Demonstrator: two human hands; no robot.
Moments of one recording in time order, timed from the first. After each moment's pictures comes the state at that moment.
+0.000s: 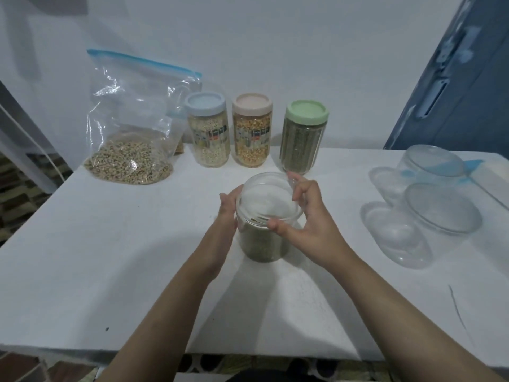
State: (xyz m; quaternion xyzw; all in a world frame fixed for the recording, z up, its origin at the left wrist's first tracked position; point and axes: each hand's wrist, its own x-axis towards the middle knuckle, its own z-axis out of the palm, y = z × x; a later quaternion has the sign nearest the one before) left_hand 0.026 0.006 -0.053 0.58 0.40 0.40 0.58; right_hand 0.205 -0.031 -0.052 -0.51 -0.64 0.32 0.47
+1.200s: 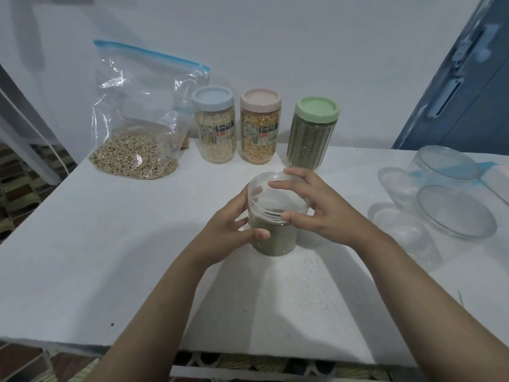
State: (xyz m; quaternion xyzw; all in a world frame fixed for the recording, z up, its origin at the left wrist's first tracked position) left_hand 0.003 0.025 -0.067 0.70 0.36 0.30 0.54; right_hand 0.229 -0.003 -0.031 -0.50 -0.75 0.30 0.31
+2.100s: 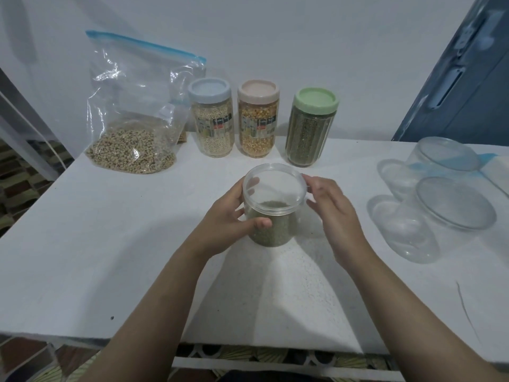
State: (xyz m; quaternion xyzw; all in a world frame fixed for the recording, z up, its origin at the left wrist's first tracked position) left_hand 0.008 0.029 -0.069 0.69 0.37 0.33 0.52; right_hand 0.216 -0.030 -0.059 -0.56 -0.51 0.33 0.56
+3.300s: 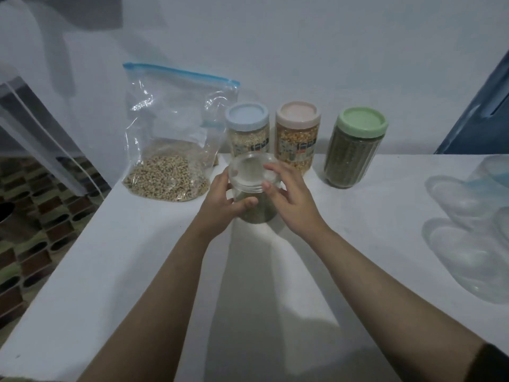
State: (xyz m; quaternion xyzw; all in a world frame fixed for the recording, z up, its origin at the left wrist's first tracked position) left_hand -0.061 0.148 -0.071 0.67 0.42 0.41 0.46; right_hand 0.120 0.105 -0.067 -0.51 -0.64 0.29 0.50
